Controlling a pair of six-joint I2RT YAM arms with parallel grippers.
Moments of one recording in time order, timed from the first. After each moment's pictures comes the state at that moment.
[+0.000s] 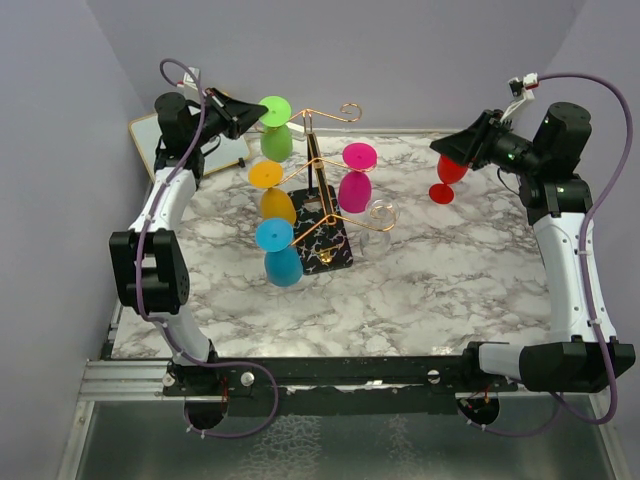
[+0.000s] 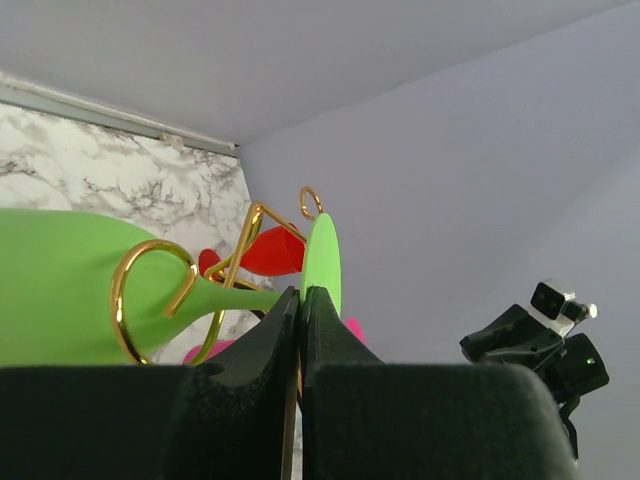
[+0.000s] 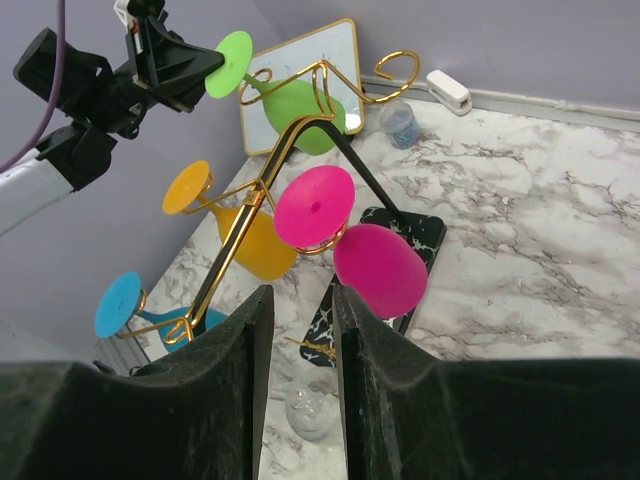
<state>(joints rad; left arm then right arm) 0.03 1.76 1.47 0.34 0.79 -1.25 -0.05 1.26 1.47 -0.37 -0.83 0.38</state>
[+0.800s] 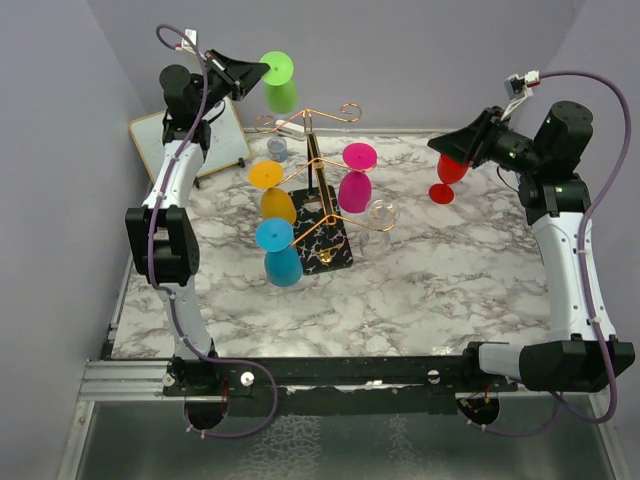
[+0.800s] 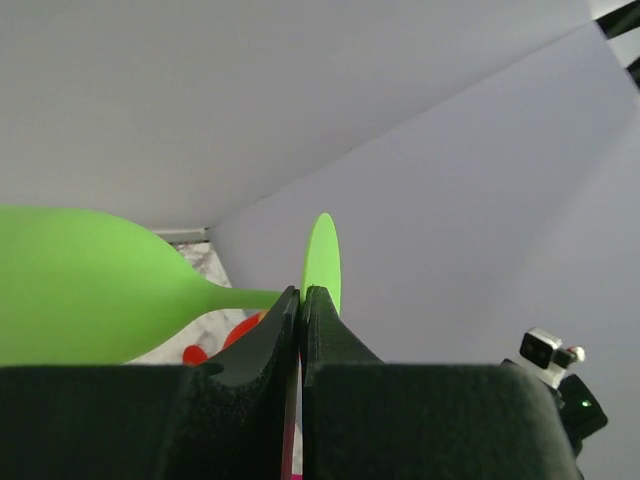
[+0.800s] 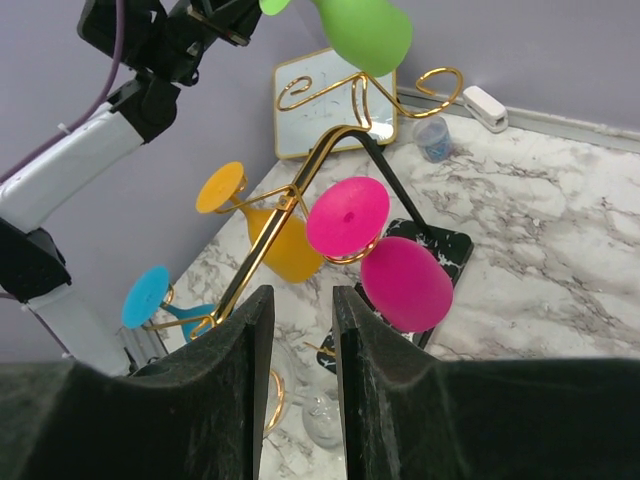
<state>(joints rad) 0.01 2.03 1.91 0.37 0.72 -1.28 -0.05 1.27 1.46 -0.29 -0.90 0.42</state>
